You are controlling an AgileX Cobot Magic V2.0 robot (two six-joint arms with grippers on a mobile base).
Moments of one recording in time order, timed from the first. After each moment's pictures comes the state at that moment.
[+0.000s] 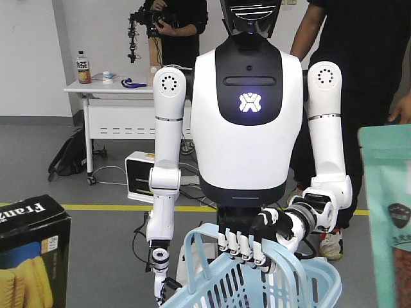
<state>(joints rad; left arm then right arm) -0.66 0.61 -0.82 -0.07 0.81 0.15 0.49 0.56 -0.88 -0.02 0.74 0.04</state>
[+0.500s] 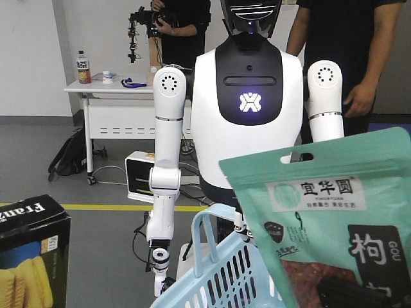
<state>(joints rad) -0.66 0.61 -0.82 -0.07 0.81 0.15 0.49 0.76 -0.88 0.44 0.63 -0.64</state>
